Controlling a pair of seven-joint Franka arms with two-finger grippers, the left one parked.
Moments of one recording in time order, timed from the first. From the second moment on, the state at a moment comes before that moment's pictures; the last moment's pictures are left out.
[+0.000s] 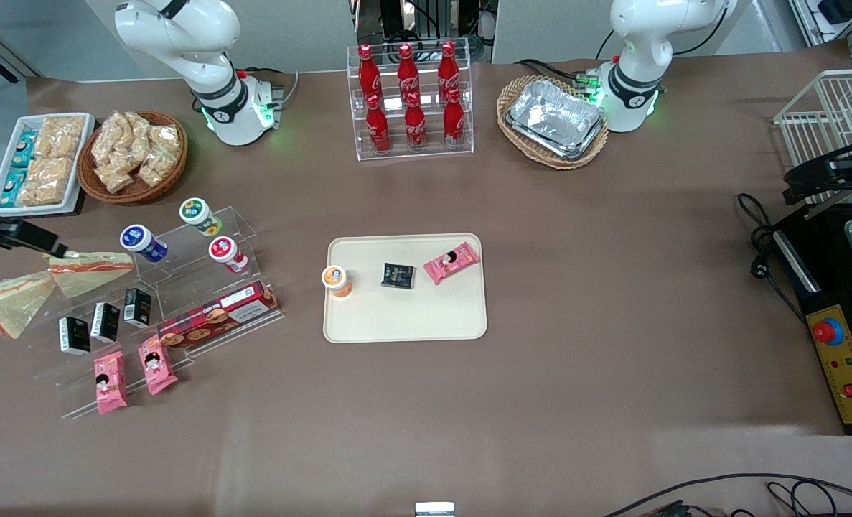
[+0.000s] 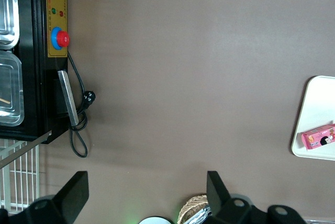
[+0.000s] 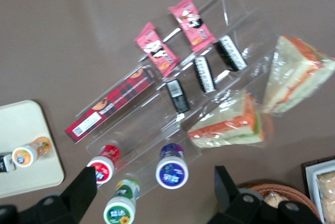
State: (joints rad) arm -0.06 0.01 -0.14 -1.66 0.04 1.65 0.05
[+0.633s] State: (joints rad) arm -0.08 0.01 -0.28 -1.64 0.04 1.65 -0.01
